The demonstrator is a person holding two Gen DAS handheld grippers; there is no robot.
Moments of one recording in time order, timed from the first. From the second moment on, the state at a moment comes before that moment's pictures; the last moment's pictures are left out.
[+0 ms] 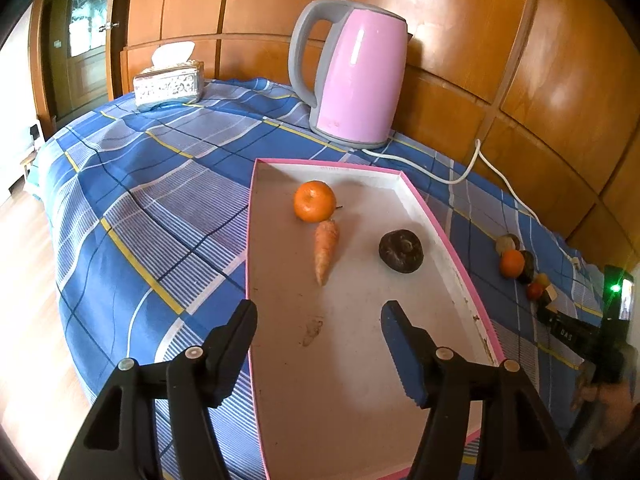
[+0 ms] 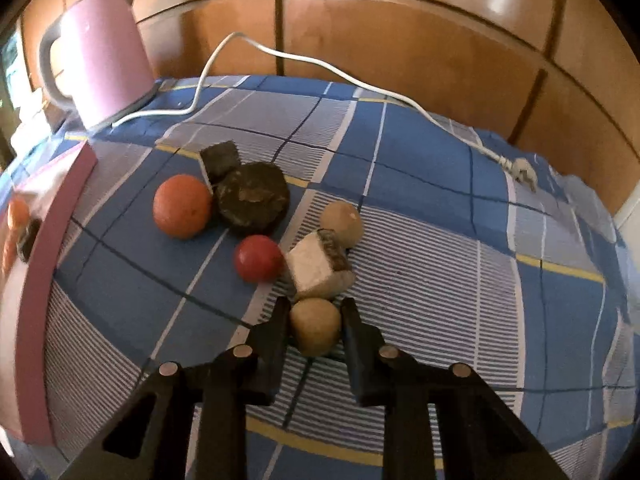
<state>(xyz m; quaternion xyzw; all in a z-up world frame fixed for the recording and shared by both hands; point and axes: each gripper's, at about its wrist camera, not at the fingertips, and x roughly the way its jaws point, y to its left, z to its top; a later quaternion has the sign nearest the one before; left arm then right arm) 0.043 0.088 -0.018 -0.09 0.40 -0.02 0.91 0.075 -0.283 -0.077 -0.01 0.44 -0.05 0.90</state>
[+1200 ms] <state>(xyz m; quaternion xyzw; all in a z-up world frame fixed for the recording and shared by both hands) 0.030 0.108 -0.030 -0.13 0.41 0.01 0.90 0.033 -0.211 -0.034 0.02 0.40 0.12 0.91</state>
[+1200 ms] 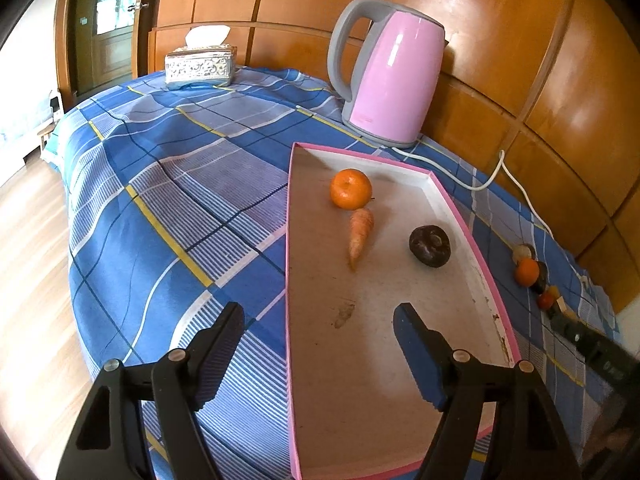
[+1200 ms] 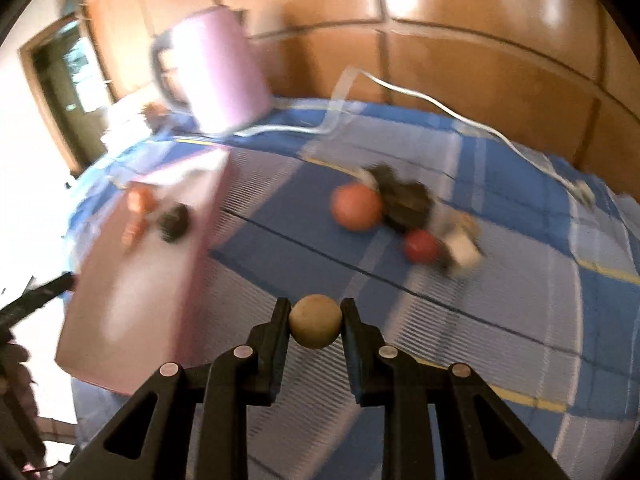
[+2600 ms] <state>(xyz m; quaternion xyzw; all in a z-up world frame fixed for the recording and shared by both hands) 0.030 0.113 -0.040 -0.14 0.41 0.02 0.90 0.056 -0.125 -0.032 -0.03 0.39 0.17 0.90</state>
